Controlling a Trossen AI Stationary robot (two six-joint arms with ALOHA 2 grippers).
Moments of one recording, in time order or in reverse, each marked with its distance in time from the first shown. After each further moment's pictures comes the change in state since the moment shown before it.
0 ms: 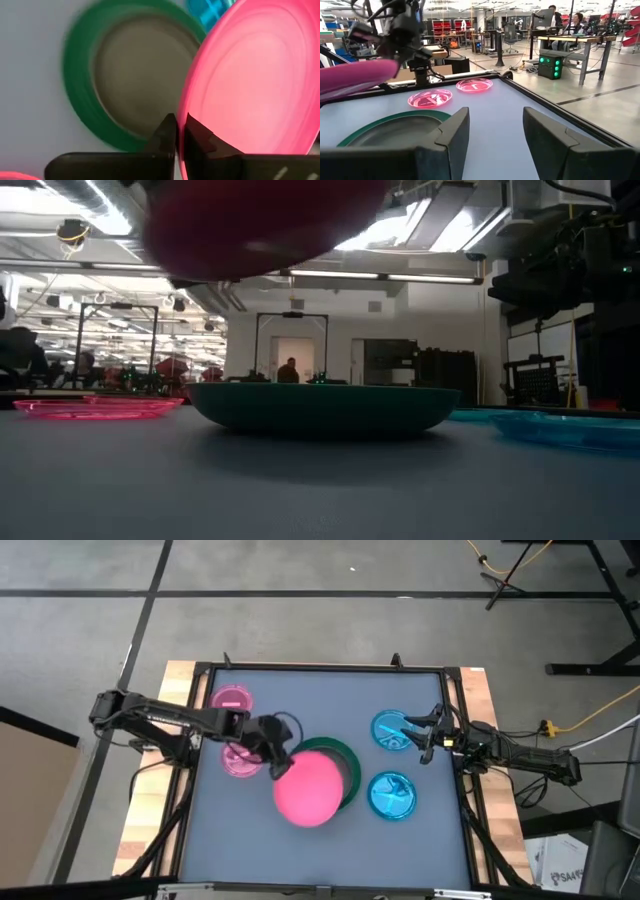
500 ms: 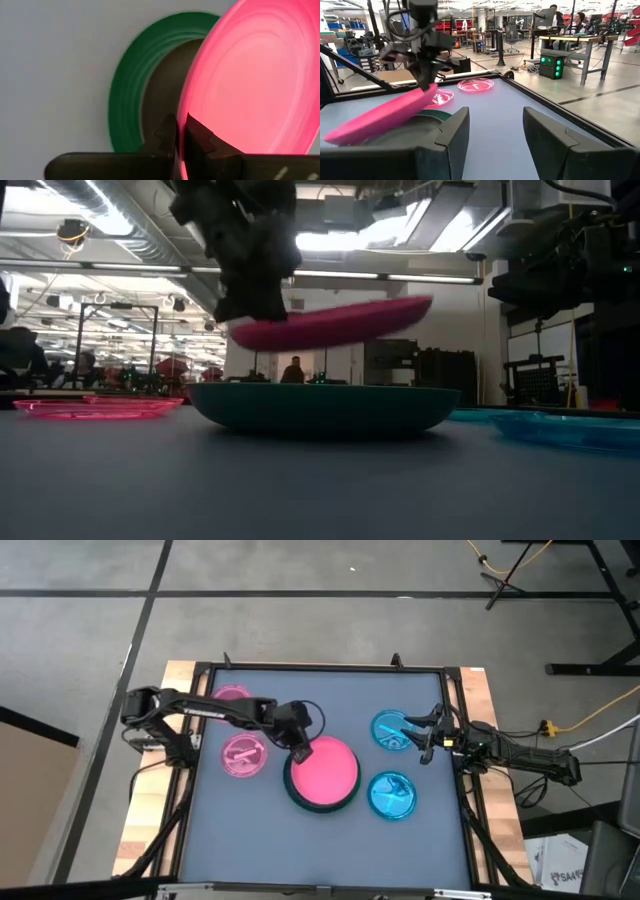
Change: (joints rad) left arm 0.163 0.267 0.122 0.013 0.006 0.114; right arm 0.000 0.000 0.000 0.000 -0.005 0.002
